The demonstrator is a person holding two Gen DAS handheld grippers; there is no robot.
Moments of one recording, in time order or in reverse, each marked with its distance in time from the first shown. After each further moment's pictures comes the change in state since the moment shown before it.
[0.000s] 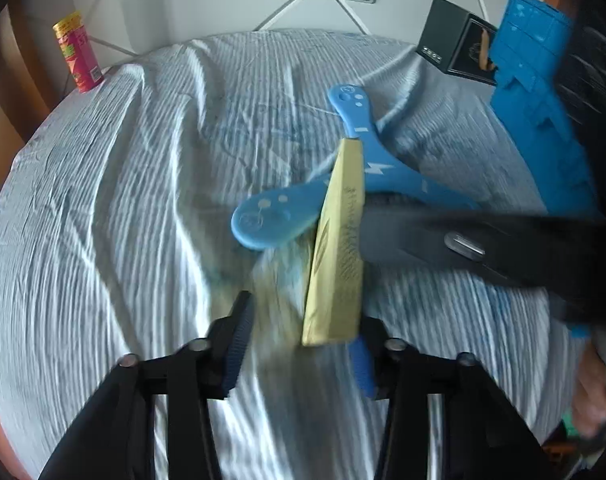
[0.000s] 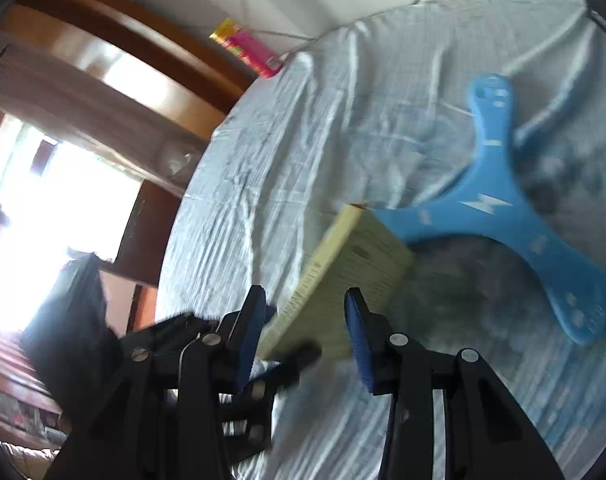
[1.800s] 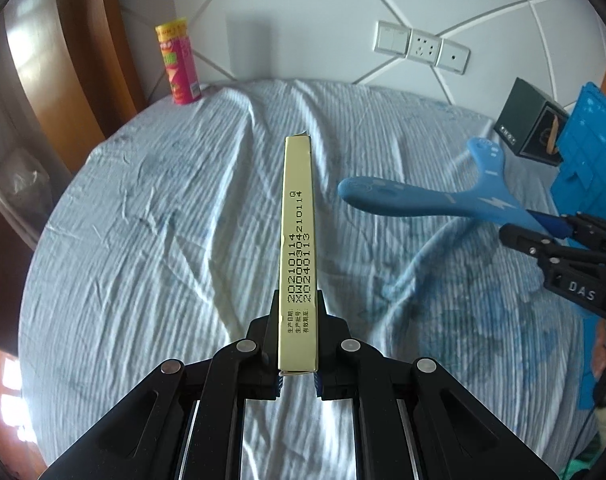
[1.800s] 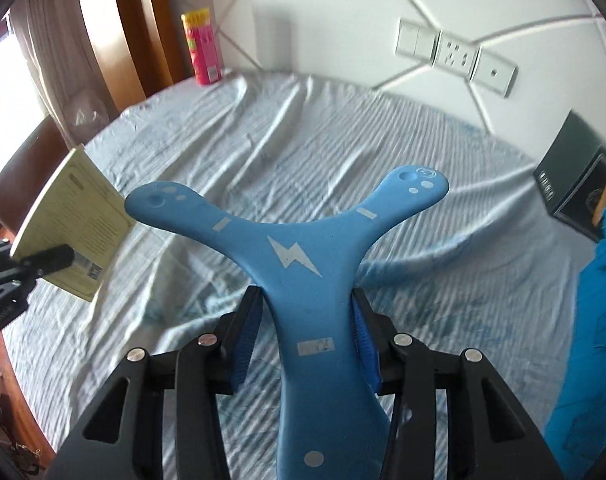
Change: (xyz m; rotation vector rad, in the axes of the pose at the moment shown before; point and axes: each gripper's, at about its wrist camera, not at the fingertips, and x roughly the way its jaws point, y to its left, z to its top) left arm -0.064 0.089 0.027 -0.184 -0.143 0.165; right arm -0.002 0.032 0.053 -0.405 -0.098 -0.541
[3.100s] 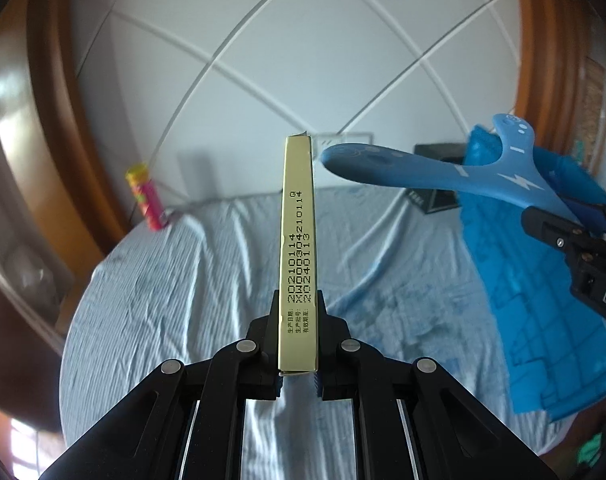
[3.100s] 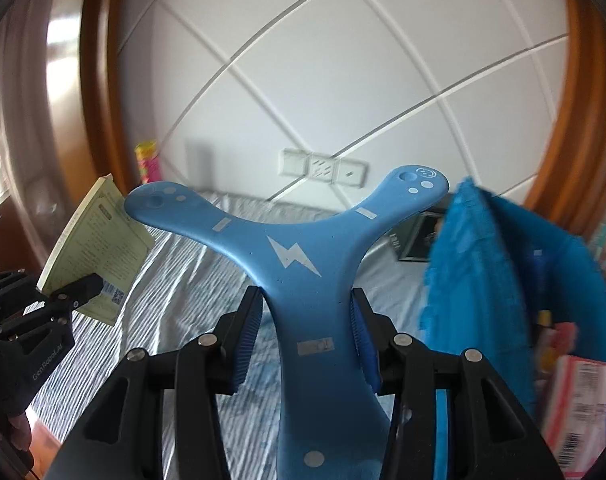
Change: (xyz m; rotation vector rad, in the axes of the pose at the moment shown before) left arm -0.202 -0.127 0.037 0.177 -0.294 -0.067; right arm -0.290 -0.021 -0.019 0.163 -0.298 -0.310
